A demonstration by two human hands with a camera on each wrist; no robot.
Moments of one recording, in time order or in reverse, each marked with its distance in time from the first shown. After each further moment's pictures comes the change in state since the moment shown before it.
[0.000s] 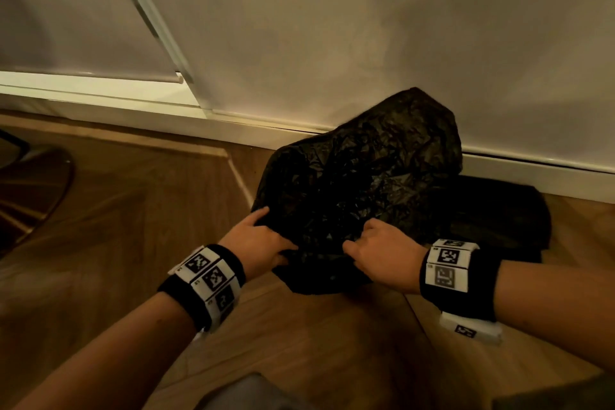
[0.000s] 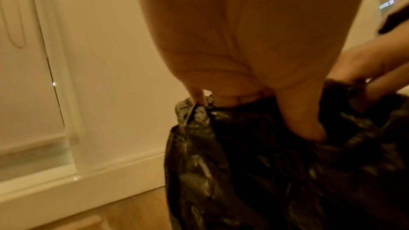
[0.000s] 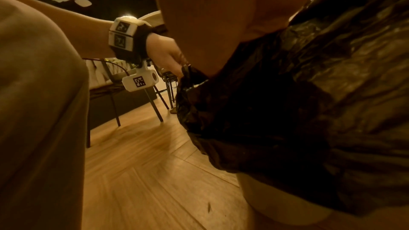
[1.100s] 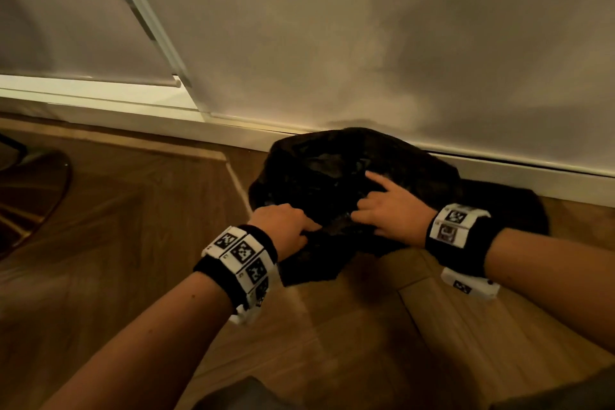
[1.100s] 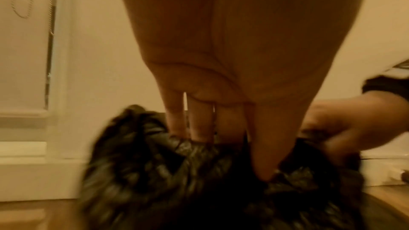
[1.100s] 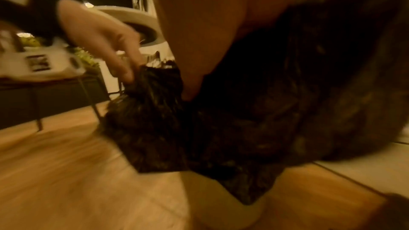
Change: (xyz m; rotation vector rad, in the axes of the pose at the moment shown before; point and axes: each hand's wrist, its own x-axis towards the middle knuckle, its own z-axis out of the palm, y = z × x) left_hand 0.033 0.021 -0.038 -0.146 0.002 -0.096; right_hand 0.012 0.073 0.005 -0.073 0.172 -0.054
